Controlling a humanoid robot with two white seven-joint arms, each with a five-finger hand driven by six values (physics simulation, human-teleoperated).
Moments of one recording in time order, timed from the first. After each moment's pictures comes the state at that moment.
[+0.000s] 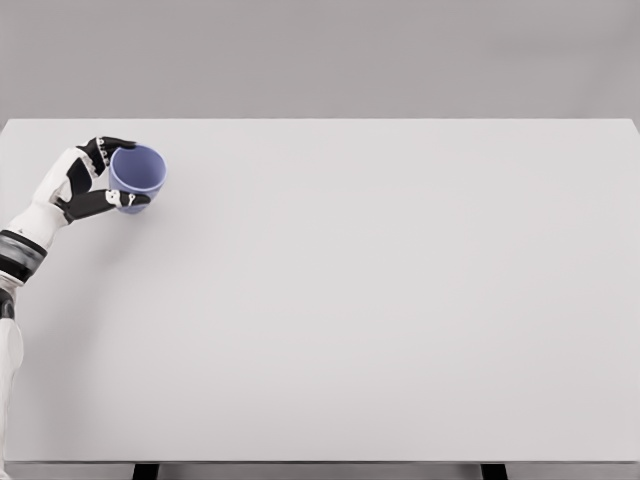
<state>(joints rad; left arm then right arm) -0.37 0.31 0.16 -1.03 0.17 -0.32 -0.61 0.00 0.00 -0.20 0.05 -0.06 -0.07 0.10</state>
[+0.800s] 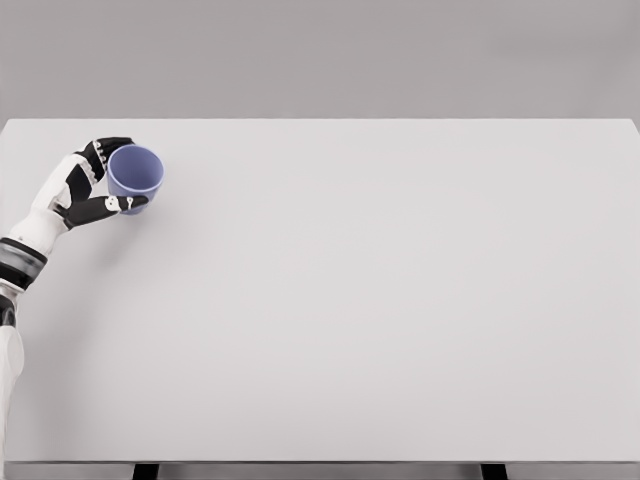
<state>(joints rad) -0.35 0.31 0.16 -1.03 0.19 -0.34 -0.61 0.00 0.00 -0.20 0.05 -0.06 -0.07 0.10</state>
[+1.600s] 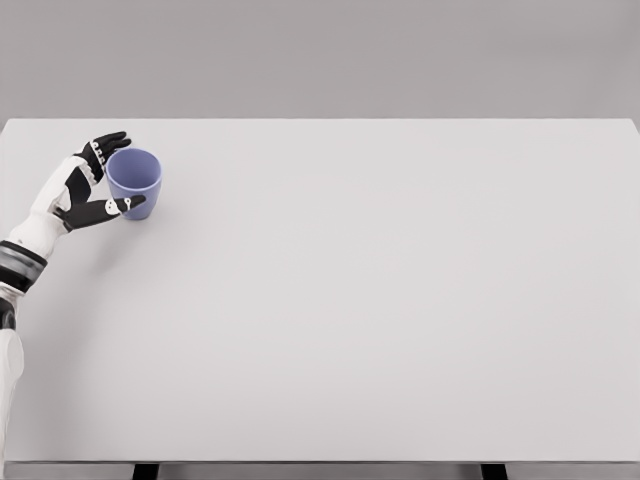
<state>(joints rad) -0.34 0.31 0.16 -1.03 0.19 -0.36 -0.61 0.00 0.00 -0.20 0.05 -0.06 -0.07 0.10</state>
